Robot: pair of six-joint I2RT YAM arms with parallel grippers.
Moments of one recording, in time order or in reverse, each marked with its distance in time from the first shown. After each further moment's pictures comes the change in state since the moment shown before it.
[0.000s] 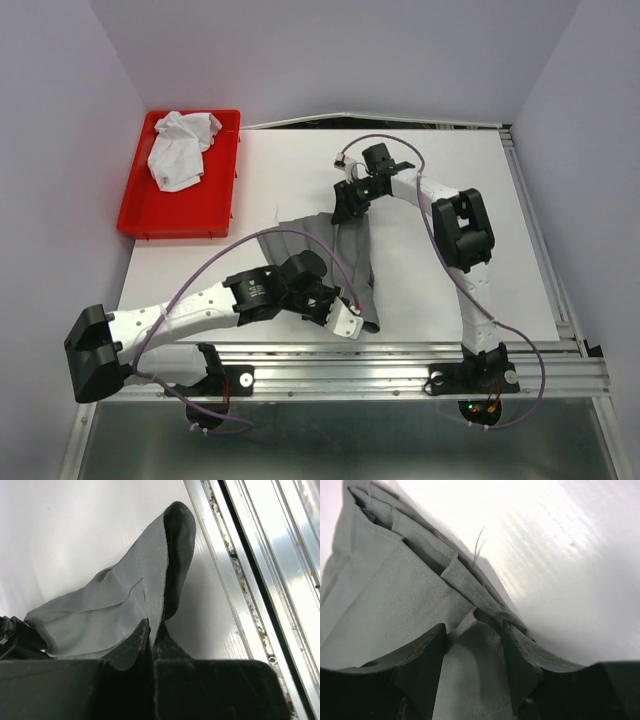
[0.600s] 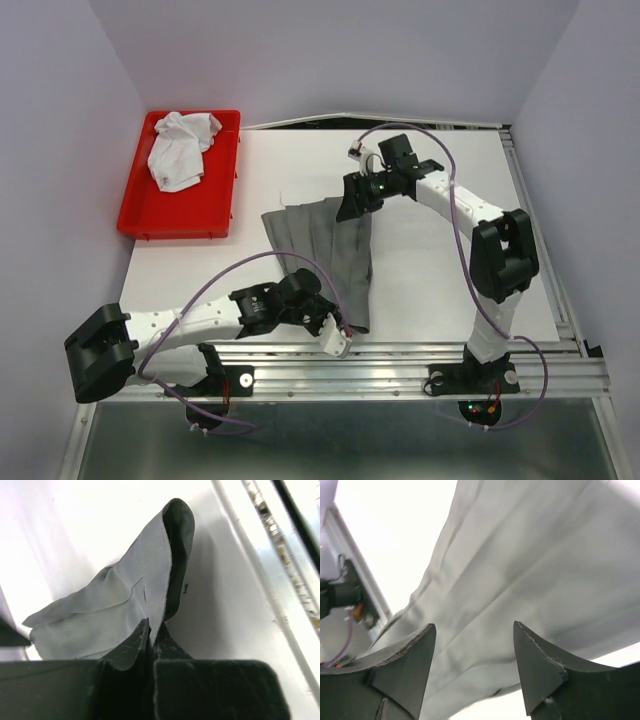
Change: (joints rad) left arm 0.012 0.006 -0.229 0.270 -0.100 0.229; right arm 0.017 -0.444 -0.384 0.007 -0.051 0.195
